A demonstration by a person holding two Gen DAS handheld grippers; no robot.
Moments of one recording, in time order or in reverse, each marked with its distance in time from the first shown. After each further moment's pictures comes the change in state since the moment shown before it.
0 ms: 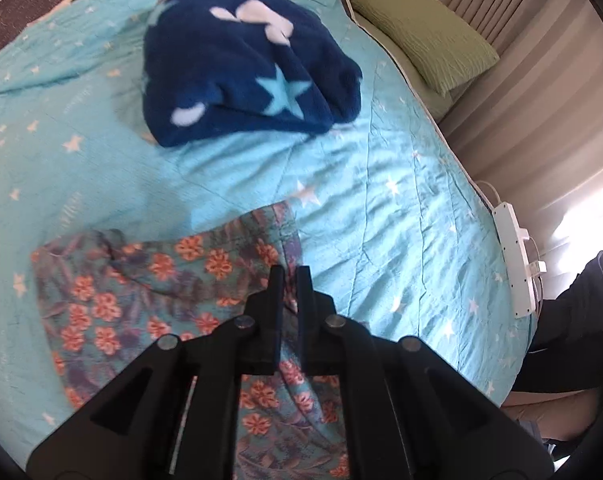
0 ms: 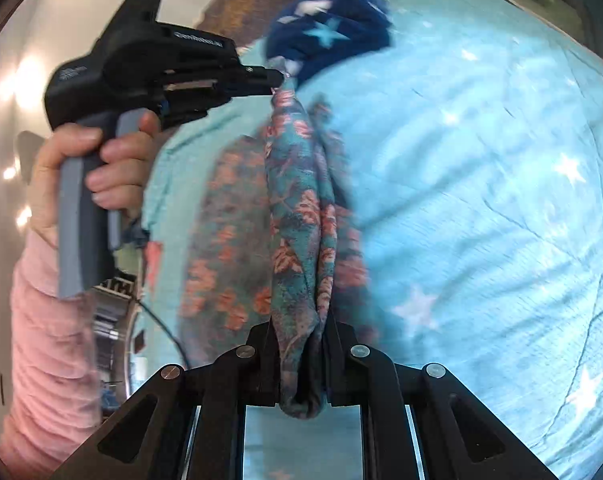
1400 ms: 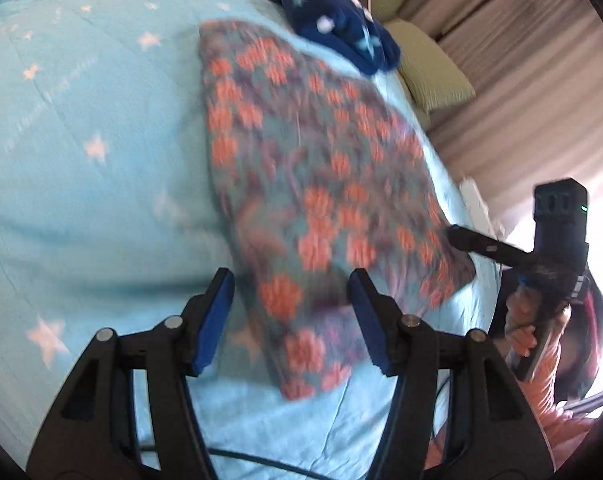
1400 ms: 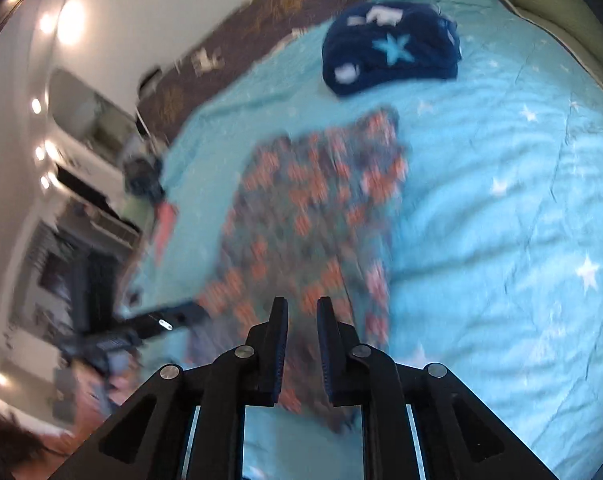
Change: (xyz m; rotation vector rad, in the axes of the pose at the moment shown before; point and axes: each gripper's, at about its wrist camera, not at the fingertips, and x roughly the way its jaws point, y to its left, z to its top) left arm -0.058 0.132 -0.232 -0.183 -0.090 -0.198; right arm 0.011 0.027 0.029 -0.285 0.099 -0.073
